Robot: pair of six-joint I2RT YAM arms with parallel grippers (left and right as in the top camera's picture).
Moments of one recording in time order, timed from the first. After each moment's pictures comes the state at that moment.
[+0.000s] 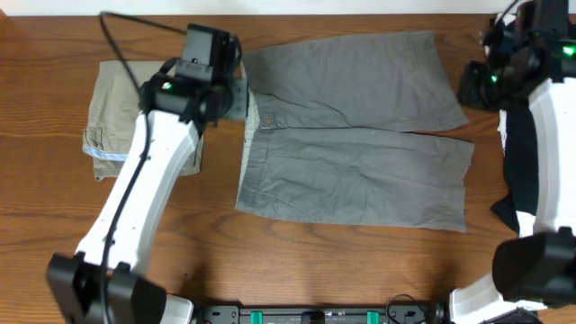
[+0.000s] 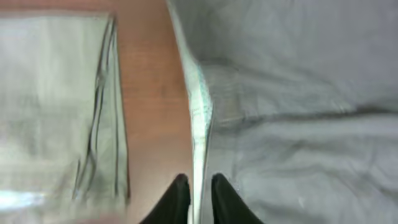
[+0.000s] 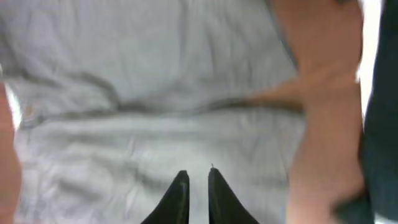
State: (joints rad) left arm -0.26 1.61 1.54 -0.96 -0.01 -0.19; right arm -0.13 1.74 1.81 -1.31 -0.19 0.14
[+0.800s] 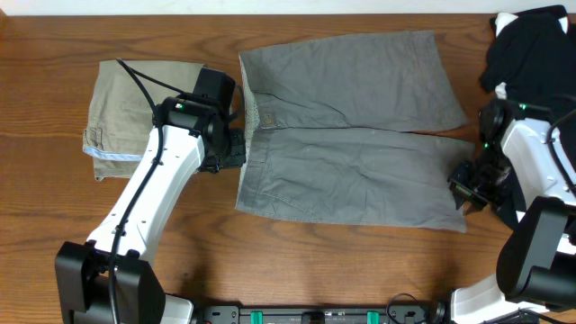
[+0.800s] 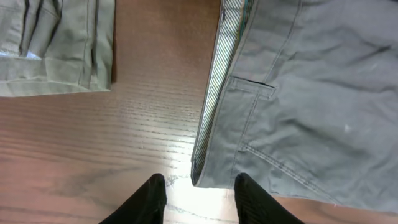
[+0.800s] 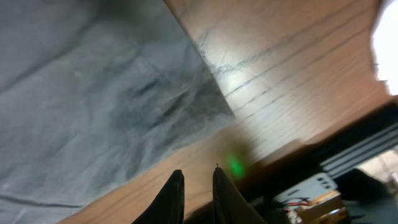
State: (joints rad) left arm -0.26 1.60 1.30 -1.09 0.02 -0.36; right arm -0.21 1.74 1.18 -1.33 0.04 0.57
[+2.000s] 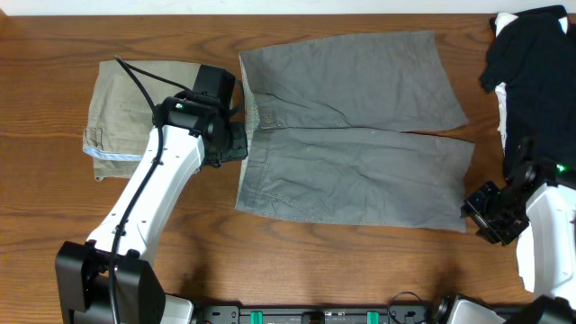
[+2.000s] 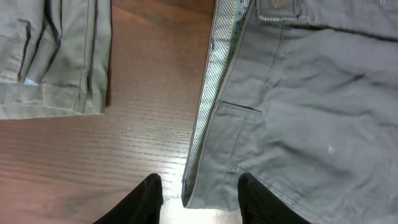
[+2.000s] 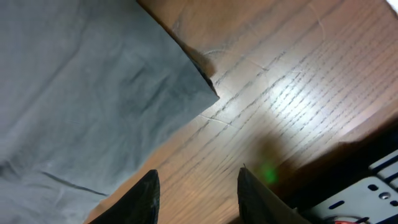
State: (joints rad) left arm -0.26 1.60 1.30 -1.02 0.02 -0.38; right arm -0.37 1.33 0.93 -1.19 -0.07 0.60
